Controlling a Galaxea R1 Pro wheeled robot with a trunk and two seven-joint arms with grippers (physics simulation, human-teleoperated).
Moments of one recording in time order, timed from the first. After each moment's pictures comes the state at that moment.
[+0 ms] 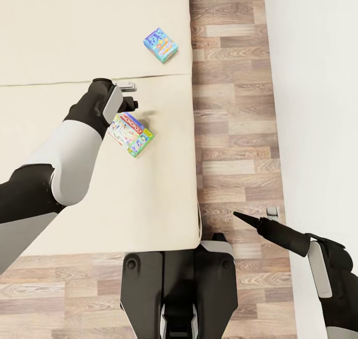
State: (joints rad) left arm -1.71 -0.12 0.10 -0.47 0.00 0.73 0.29; right arm -0.43 -0.12 -0.36 -1.46 -0.32 0.97 1.09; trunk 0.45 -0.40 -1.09
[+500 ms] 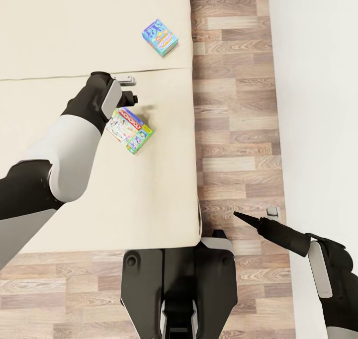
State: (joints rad) left arm -1.74 -0.12 0.10 -0.47 0.00 0.73 0.29; right arm -0.43 -0.12 -0.36 -1.46 -0.32 0.97 1.09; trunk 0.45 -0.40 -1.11
